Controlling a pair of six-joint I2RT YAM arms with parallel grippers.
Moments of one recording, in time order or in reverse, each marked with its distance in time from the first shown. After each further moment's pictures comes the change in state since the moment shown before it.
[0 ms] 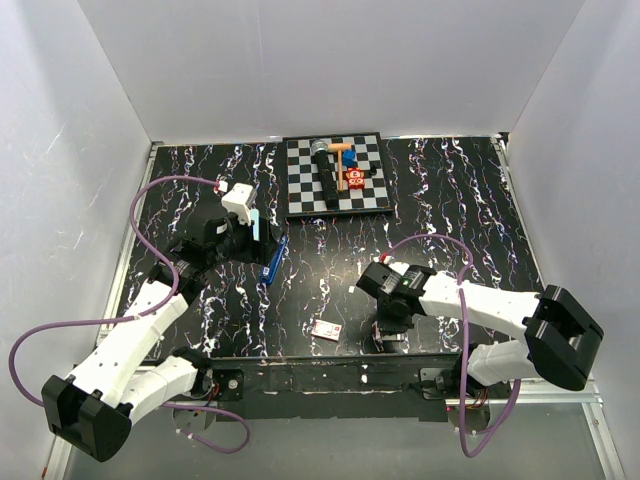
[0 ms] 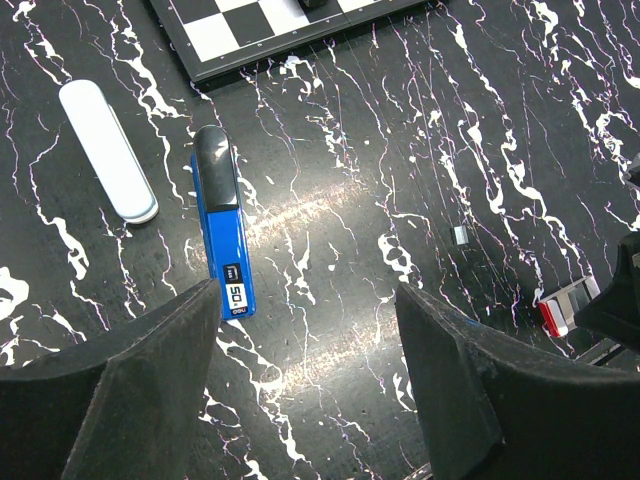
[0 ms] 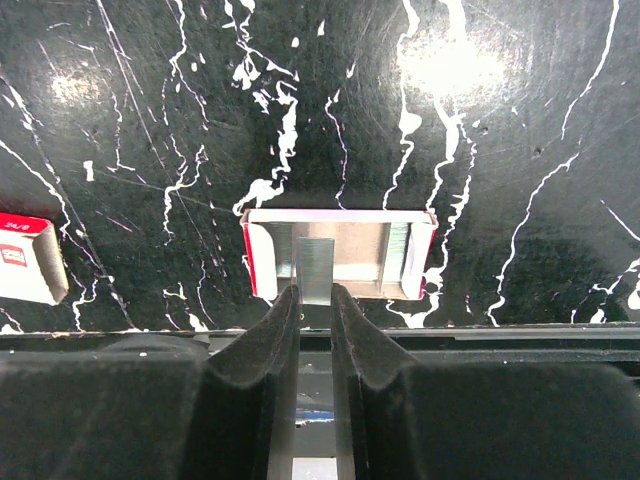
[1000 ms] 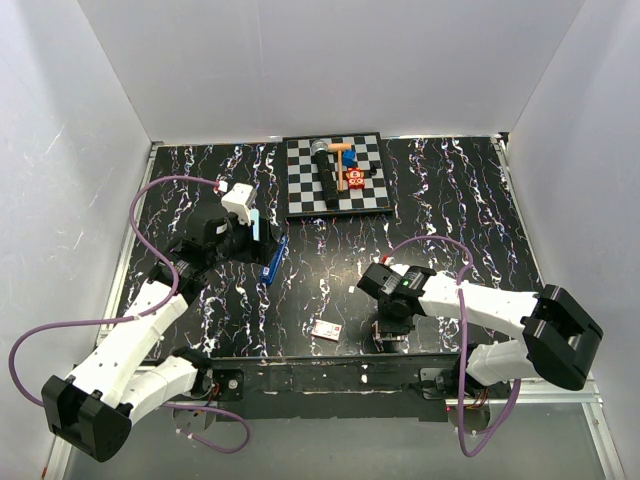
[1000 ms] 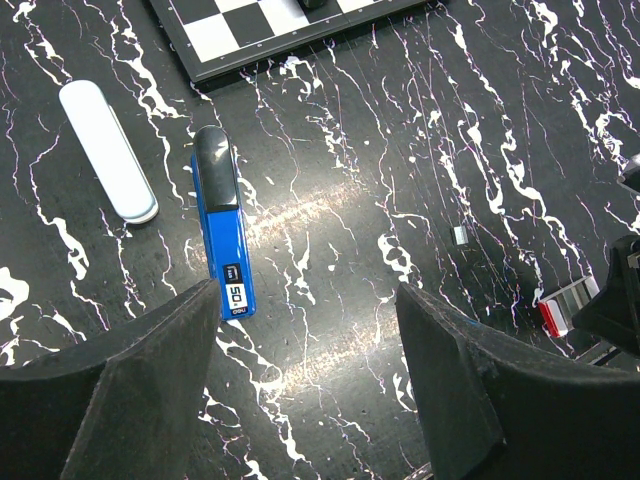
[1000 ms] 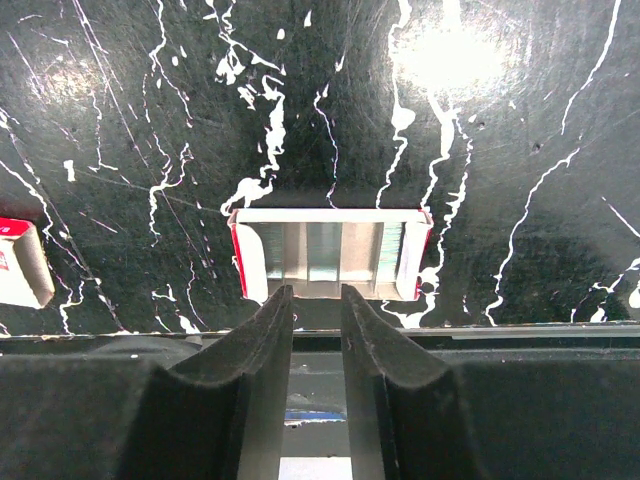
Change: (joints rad) left arm 0.000 -0.001 0.000 0.000 0.000 0.000; right arm -0.006 0.004 -0.017 0.005 -0.011 0.002
